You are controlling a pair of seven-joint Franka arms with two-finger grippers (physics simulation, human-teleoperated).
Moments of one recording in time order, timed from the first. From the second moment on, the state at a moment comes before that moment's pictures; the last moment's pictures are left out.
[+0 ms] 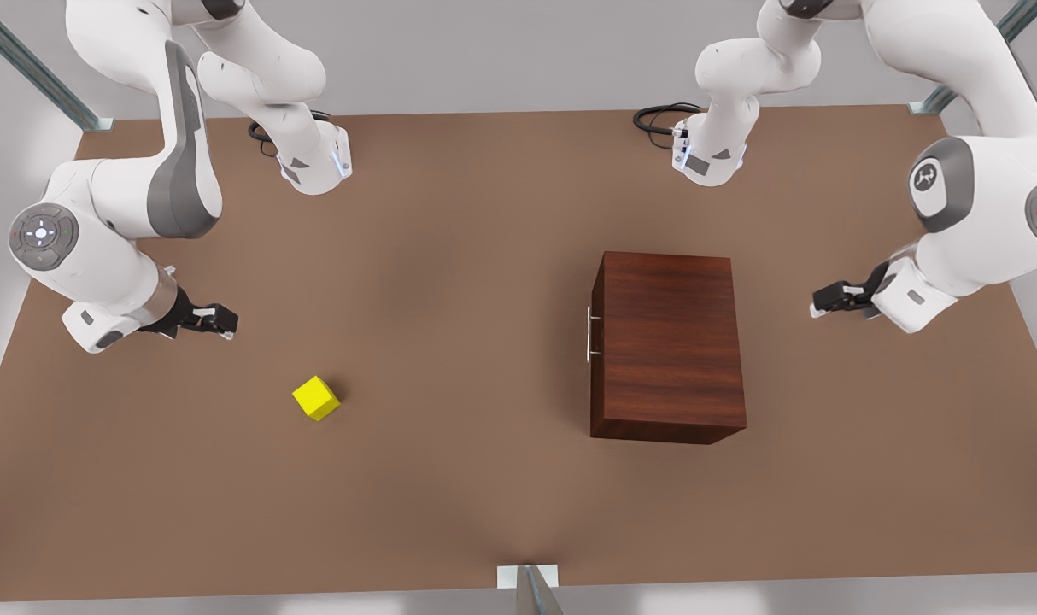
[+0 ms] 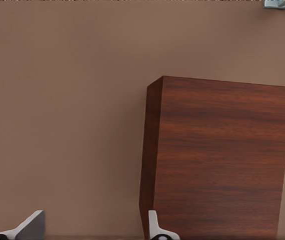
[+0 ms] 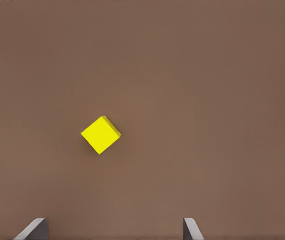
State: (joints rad) left arm 0.04 0.18 -0.02 -1.52 -0.11 1.62 0.05; right arm -0.01 0.15 0.07 -1.61 -0.05 1.72 0.09
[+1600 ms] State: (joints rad) left arm -0.78 0.78 -0.03 -1.24 0.41 1.69 -0.88; right arm -0.01 0.15 0.07 -1.61 -0.05 1.72 0.11
